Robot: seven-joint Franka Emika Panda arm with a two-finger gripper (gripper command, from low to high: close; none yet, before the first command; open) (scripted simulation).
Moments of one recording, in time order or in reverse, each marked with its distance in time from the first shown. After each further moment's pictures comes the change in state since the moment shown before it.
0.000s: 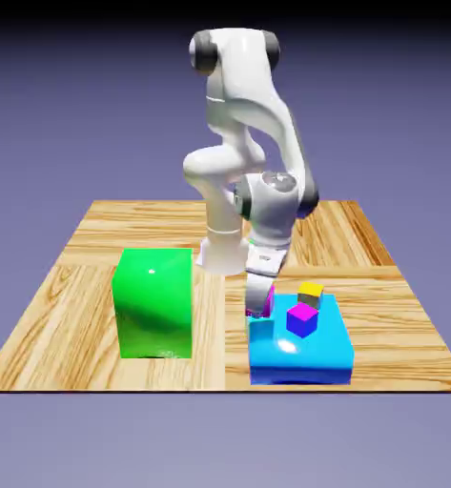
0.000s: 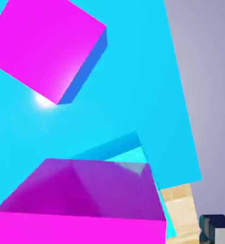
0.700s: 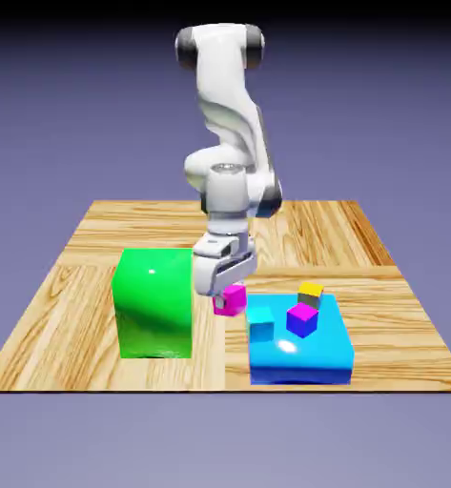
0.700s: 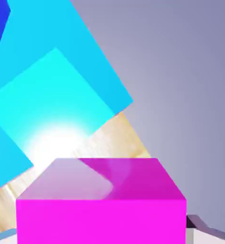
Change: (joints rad) arm 0.067 -0.032 -0.212 -0.180 0.045 0.353 0.077
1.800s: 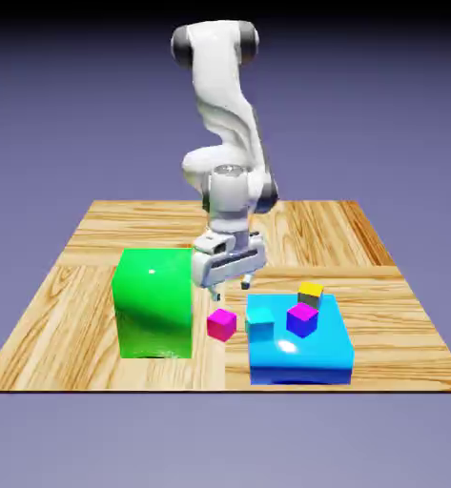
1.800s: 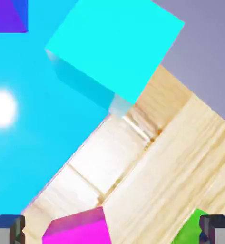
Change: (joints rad) arm -0.058 -0.005 -0.012 -0.261 -0.135 0.120 0.284
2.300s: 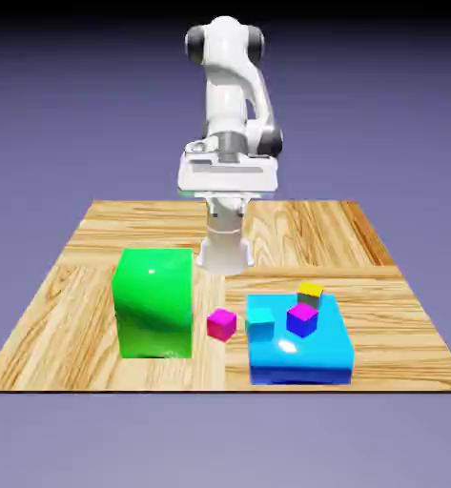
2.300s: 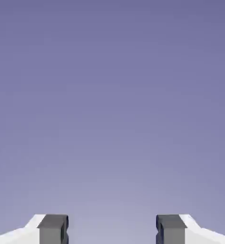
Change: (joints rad) arm -0.514 -0.457 0.544 0.024 0.211 0.233 0.590
